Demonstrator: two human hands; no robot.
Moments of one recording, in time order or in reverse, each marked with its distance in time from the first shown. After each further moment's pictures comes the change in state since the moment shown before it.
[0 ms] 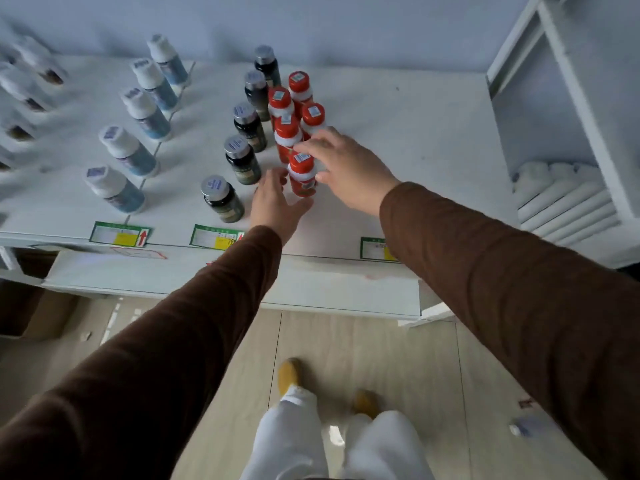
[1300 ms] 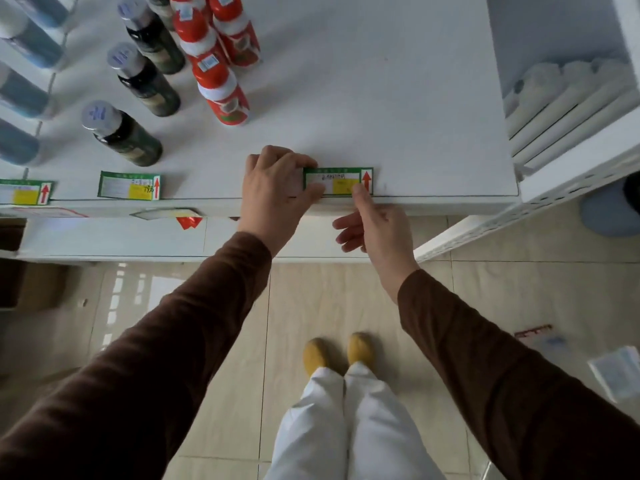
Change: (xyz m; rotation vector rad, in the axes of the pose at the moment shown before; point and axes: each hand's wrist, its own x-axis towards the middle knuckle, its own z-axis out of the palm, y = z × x) left_hand -0.084 0.025 0.078 0.191 -0.081 0.314; right_hand -0.191 0.028 0.096 1.164 0.264 1.034
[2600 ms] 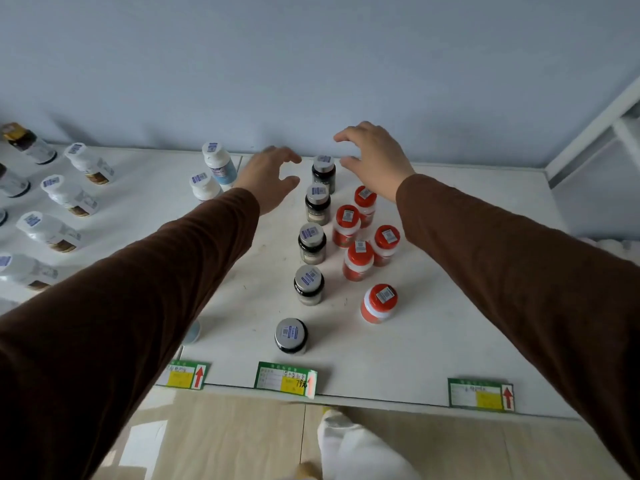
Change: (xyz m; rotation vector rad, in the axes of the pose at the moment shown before) left_hand 0.309 -0.169 -0.228 0.141 -0.098 0.026; right_hand 0.205 -0.347 0.222 -1.050 -0.044 -0.902
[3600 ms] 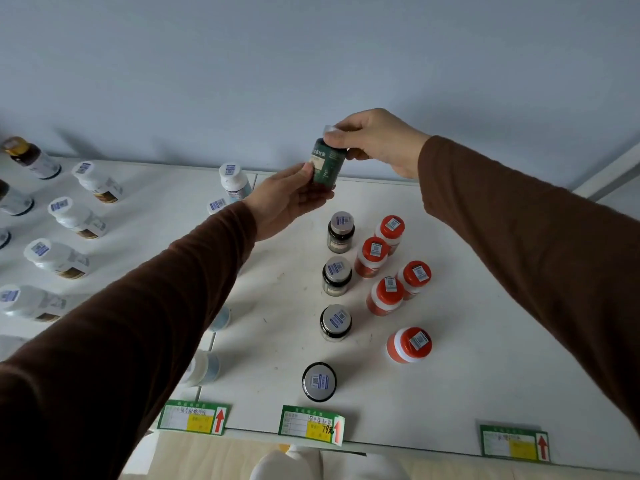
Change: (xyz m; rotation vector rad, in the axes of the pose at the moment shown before) left_hand 0.029 -0.025 -0.009 -1.400 -0.409 -0.240; right_hand 0.082 -0.037 -0.028 0.650 -0.254 0.243
